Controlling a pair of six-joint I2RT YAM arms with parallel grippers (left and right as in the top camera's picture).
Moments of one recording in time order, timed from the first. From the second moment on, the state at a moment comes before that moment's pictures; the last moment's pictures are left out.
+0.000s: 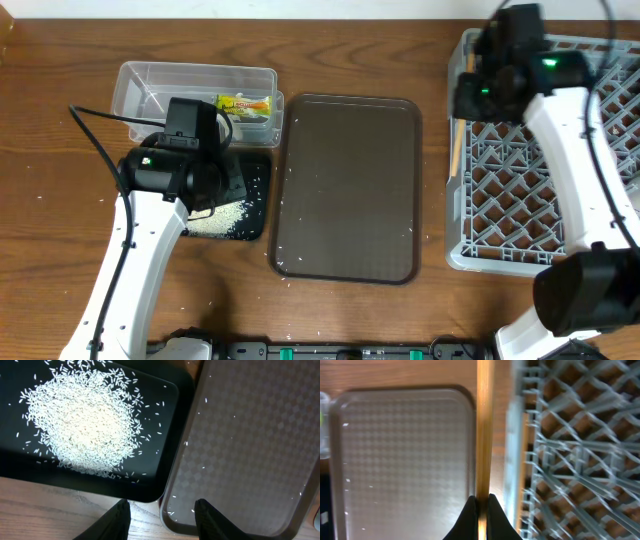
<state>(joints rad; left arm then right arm) -0.13 1.33 1.20 -1.12 0.10 -0.38 0.09 1.79 1.74 -1.12 -0.10 0.22</state>
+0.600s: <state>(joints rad) -0.13 1.33 1.20 -1.12 0.10 -0.38 0.02 1.84 1.47 -0.99 -0.03 0.15</state>
